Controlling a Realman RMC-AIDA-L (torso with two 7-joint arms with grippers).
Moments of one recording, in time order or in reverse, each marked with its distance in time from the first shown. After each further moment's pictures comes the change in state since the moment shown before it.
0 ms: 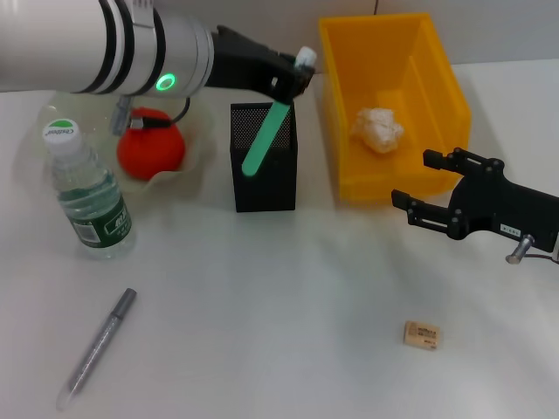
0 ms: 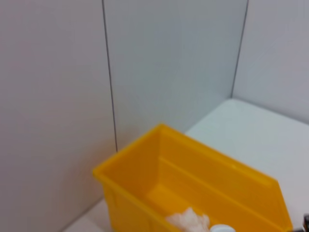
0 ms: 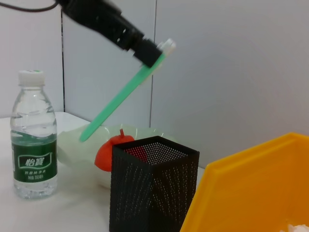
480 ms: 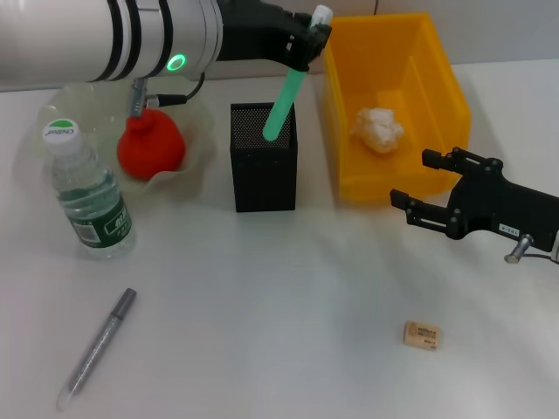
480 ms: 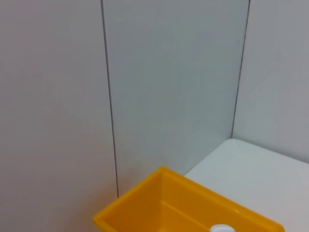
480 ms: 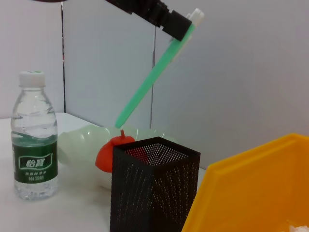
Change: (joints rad) left arm 0.009 -0.001 0.010 -0.048 -0.085 -0.162 0.088; right arm 0.002 0.002 0.000 0.000 0.000 0.000 0.000
